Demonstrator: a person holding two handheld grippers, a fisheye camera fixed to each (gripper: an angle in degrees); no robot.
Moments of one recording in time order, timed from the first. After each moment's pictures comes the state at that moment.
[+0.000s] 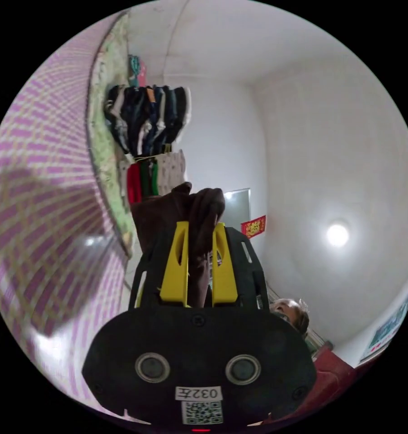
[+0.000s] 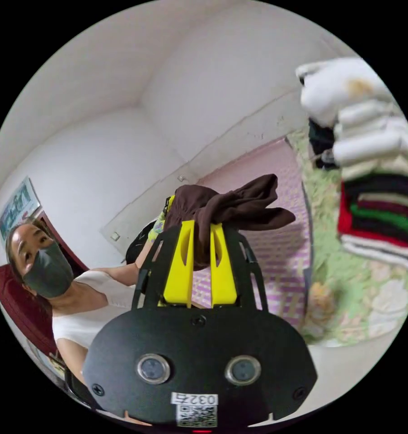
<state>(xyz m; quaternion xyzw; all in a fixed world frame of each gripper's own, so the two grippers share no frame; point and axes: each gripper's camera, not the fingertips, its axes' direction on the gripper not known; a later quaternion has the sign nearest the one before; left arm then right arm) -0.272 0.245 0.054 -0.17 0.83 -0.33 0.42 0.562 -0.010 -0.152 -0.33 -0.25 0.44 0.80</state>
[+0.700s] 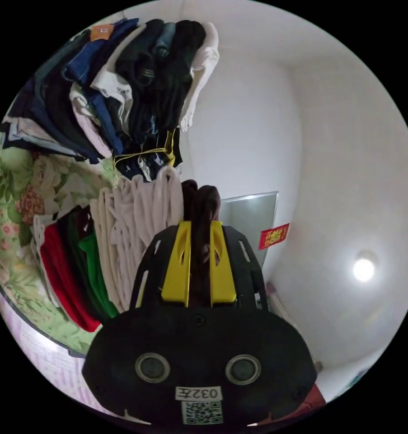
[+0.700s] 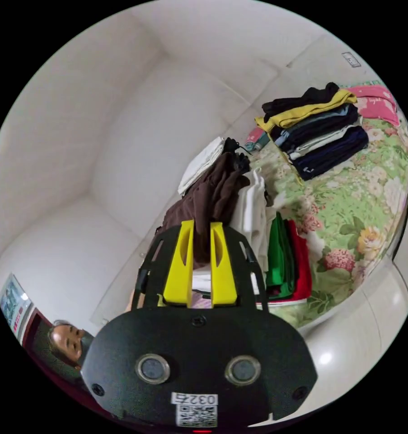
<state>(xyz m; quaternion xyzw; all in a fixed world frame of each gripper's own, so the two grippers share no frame) 0.116 0.037 0.137 -0.27 0.81 -0.28 0.44 0.903 0.024 -0.258 -0.27 -0.03 0.59 0.76</state>
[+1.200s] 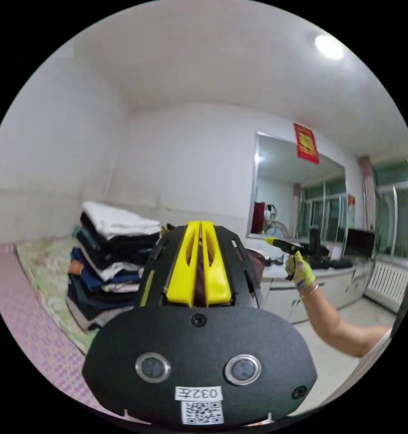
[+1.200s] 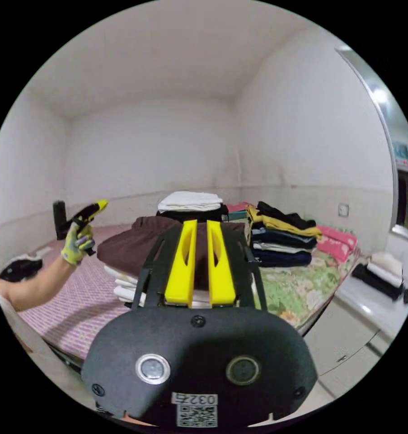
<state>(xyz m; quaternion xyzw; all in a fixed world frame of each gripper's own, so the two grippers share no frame) 0.109 0.064 -0.137 0.23 0.61 -0.01 0.75 0.715 -0.088 -0.196 -0.29 0.19 0.20 0.92</state>
